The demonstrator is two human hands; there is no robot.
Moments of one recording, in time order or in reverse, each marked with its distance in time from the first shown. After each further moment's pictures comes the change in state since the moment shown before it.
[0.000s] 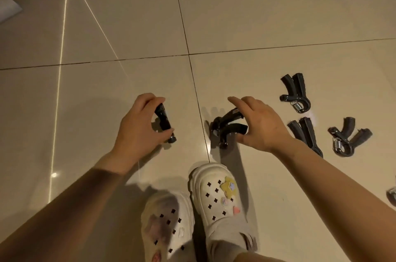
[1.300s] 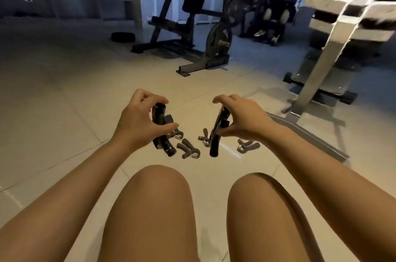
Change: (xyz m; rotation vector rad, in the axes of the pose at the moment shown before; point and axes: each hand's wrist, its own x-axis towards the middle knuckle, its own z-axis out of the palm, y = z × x) left_hand -0.192 0.304 -0.170 -0.198 -0.008 0.781; right_hand -0.396 -0.156 -0.256 -0.101 0.416 0.568
